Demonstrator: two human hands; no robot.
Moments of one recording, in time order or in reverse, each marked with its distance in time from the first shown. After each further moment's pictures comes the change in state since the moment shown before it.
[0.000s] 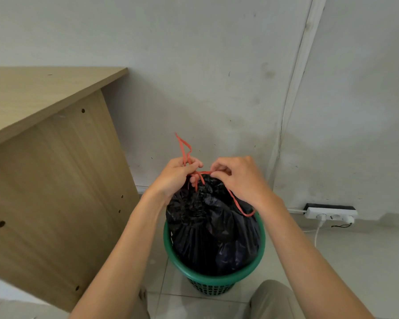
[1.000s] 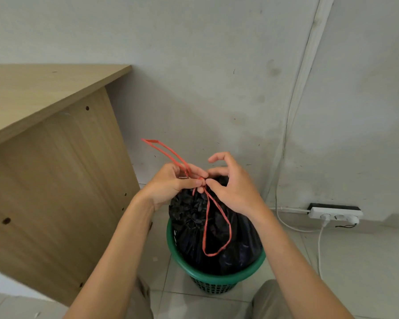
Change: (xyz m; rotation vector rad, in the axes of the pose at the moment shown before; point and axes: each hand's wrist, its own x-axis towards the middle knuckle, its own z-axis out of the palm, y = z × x) left_hand -0.022 -0.011 -0.025 -0.008 -0.161 0.096; right_hand -0.025 -0.022 0.018 0.342 -0.028 0.071
